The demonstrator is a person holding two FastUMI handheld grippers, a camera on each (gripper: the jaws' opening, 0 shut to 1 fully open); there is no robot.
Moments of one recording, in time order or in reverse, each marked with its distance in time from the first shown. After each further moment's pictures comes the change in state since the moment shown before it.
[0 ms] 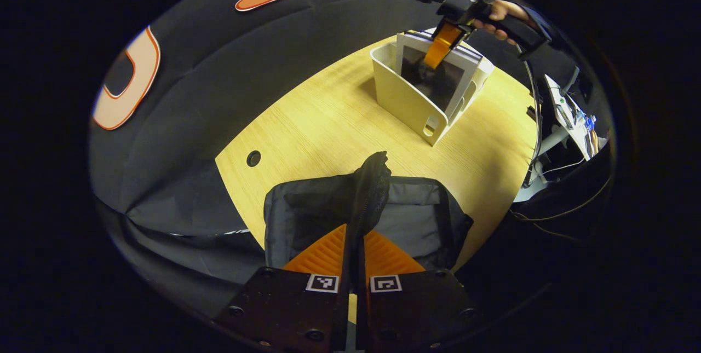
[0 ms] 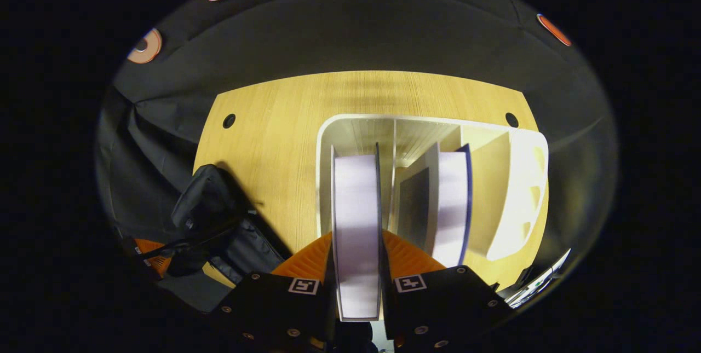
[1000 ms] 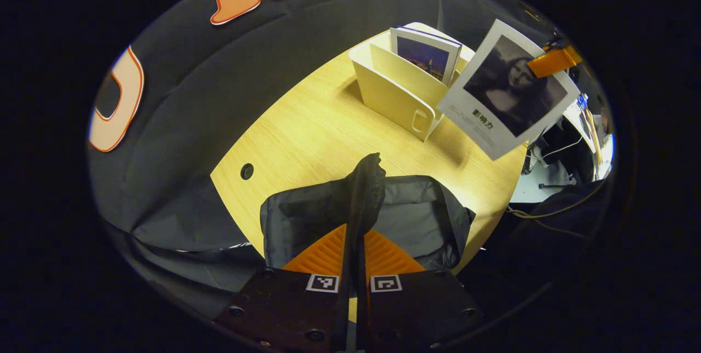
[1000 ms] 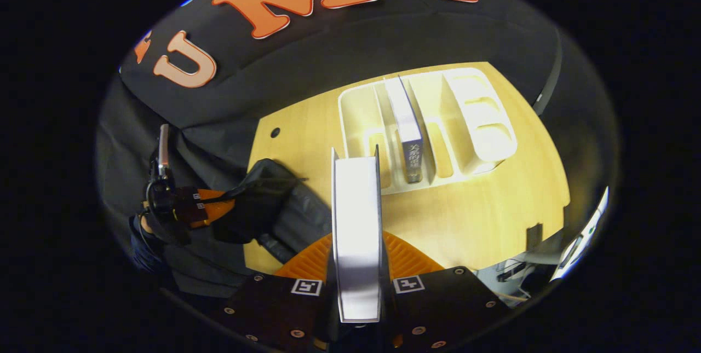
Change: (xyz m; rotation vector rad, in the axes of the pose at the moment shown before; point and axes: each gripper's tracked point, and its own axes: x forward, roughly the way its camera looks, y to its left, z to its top) left arm 0.004 -0.013 0.002 0.097 -0.034 0.009; right arm -0.116 0.028 -0.158 0.249 -0.184 0.244
